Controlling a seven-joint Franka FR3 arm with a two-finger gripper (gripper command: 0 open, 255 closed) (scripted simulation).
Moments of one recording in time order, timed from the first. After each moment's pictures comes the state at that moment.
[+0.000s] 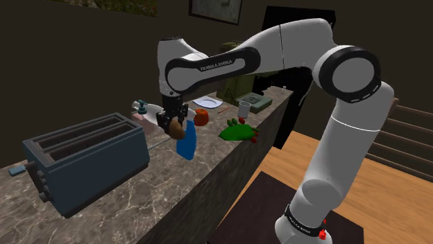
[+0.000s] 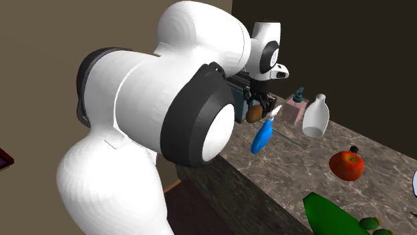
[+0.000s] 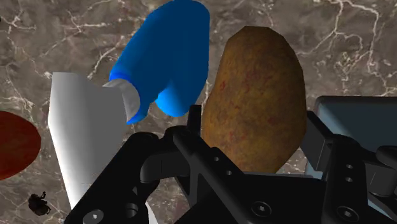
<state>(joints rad) -0.07 0.06 0.37 -1.91 -0.11 1.97 0.33</state>
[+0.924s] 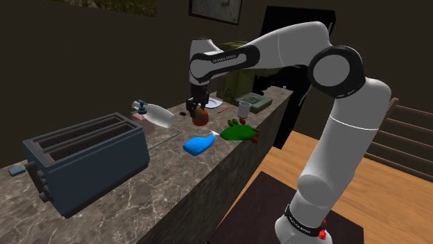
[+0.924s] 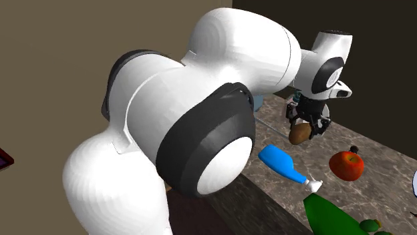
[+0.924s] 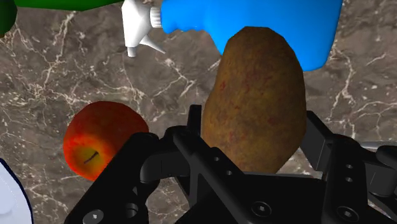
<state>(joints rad) -0.24 0.08 0.22 -1.88 -0.10 1.99 0.01</state>
